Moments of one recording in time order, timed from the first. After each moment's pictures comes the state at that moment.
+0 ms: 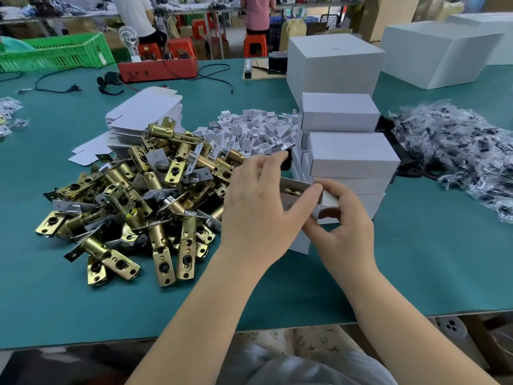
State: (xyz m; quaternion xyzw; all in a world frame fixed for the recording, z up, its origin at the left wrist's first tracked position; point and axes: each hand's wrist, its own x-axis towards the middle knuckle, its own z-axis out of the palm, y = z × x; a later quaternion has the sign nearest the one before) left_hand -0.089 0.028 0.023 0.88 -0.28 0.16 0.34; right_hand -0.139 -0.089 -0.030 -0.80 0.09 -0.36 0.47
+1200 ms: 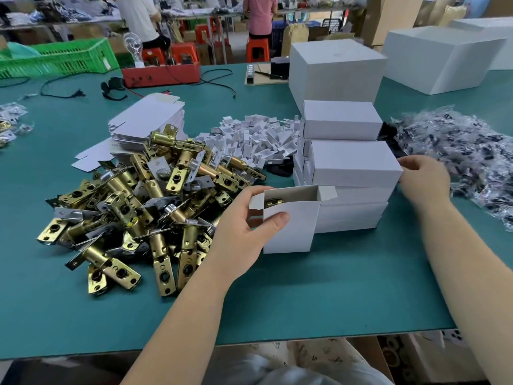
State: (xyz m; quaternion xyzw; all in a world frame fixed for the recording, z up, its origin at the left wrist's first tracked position) left_hand -0.061 0.054 -0.020 0.73 -0.27 -0.07 0.62; right_hand -0.084 -0.272 -0.024 -0.82 0.36 -0.26 0.35
